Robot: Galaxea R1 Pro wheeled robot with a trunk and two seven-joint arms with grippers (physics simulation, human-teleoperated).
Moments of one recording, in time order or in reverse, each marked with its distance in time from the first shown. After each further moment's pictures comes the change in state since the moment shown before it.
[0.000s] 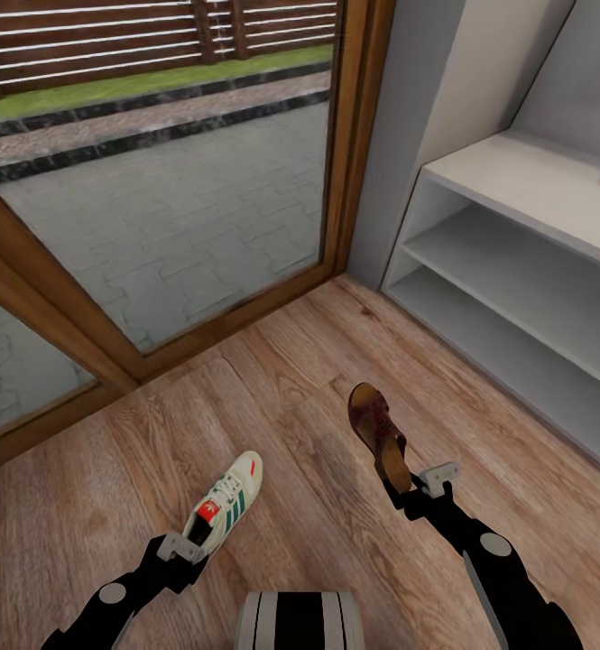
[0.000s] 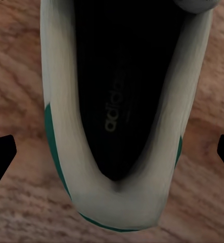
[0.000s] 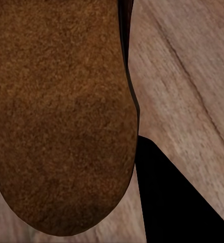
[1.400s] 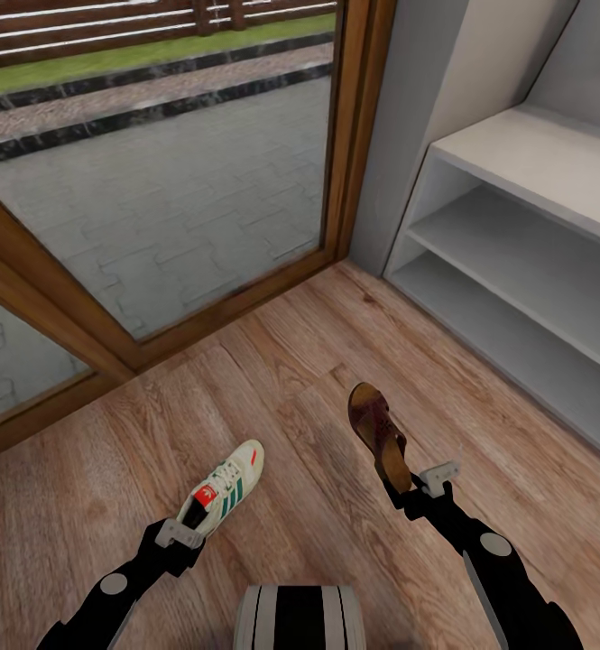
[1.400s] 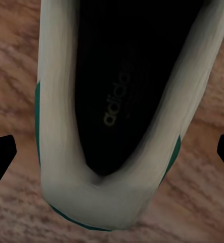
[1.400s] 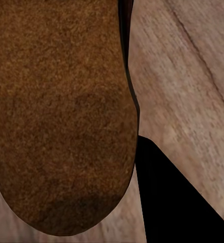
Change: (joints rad) left arm 0.000 -0.001 -0.002 -0.057 0.001 0.001 0.065; right arm 0.000 0.000 0.000 0.000 0.000 0.000 0.000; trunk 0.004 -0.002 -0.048
